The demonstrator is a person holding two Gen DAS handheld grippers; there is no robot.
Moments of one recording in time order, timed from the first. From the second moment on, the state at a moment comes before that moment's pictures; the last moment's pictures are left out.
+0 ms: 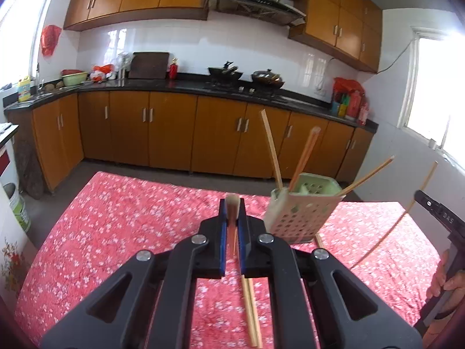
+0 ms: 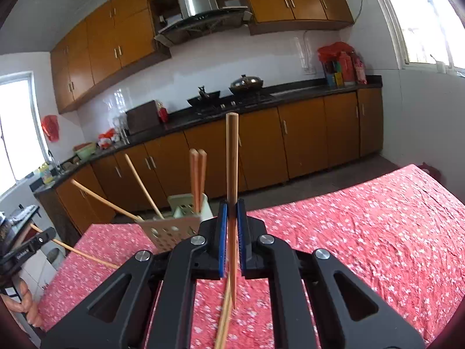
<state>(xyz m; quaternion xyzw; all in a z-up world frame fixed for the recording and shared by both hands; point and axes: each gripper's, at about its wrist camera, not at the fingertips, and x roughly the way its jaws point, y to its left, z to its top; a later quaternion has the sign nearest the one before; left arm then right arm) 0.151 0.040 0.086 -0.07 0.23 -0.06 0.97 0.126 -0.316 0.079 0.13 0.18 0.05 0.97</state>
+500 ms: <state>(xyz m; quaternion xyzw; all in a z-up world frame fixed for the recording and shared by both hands) 0.150 -0.020 0.178 -0.06 0.12 -0.10 0.99 0.137 -0.283 0.151 0.12 0.06 0.09 0.99</state>
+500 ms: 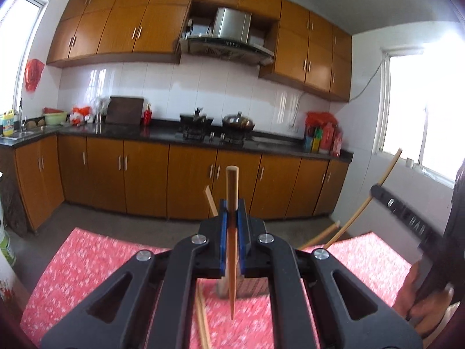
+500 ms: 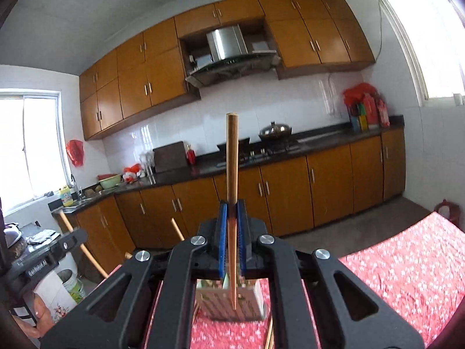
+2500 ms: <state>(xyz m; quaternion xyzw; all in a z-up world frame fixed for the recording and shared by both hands) 0.166 0.043 -0.046 -0.07 0.38 -0.03 0.92 0.169 -0.266 -0.090 0.11 0.43 0.08 0.89</state>
